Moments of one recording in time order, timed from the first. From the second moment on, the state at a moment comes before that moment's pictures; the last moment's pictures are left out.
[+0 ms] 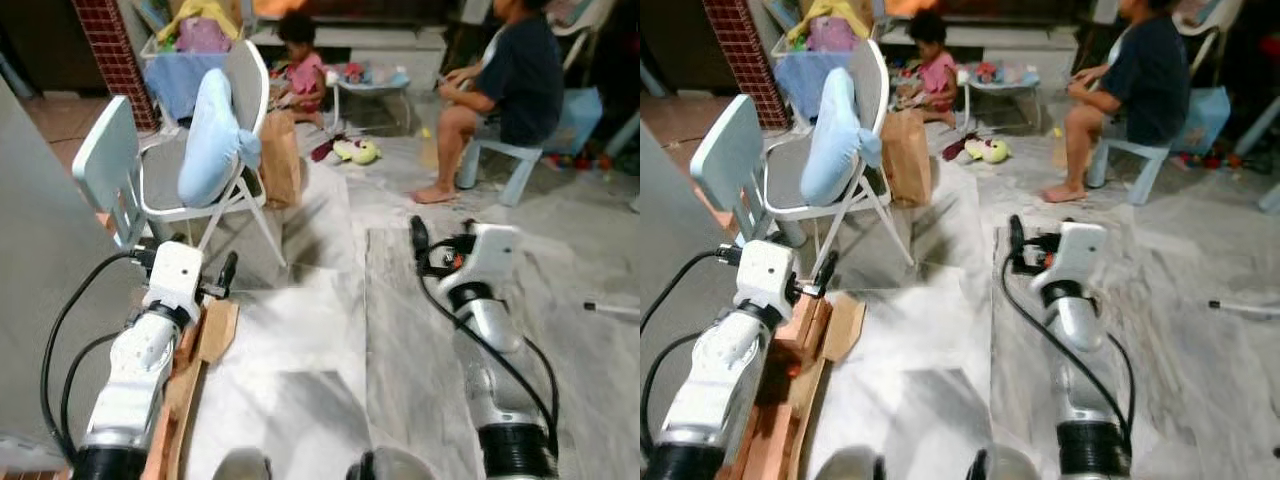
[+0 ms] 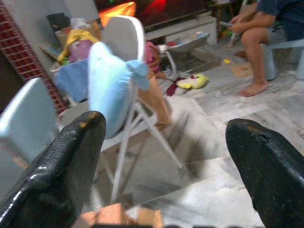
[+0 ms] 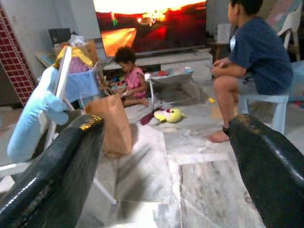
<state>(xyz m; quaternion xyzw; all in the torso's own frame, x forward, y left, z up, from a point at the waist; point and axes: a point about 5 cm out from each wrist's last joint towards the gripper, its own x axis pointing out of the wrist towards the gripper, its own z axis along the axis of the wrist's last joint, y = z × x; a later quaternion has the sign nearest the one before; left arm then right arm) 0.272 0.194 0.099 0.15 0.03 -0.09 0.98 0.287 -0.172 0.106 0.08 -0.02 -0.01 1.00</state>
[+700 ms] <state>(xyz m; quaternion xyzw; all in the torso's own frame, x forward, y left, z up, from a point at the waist) 0.283 0.184 0.110 0.14 0.00 -0.11 0.98 0.297 -0.182 0.120 0.06 -0.05 -0.02 1.00</state>
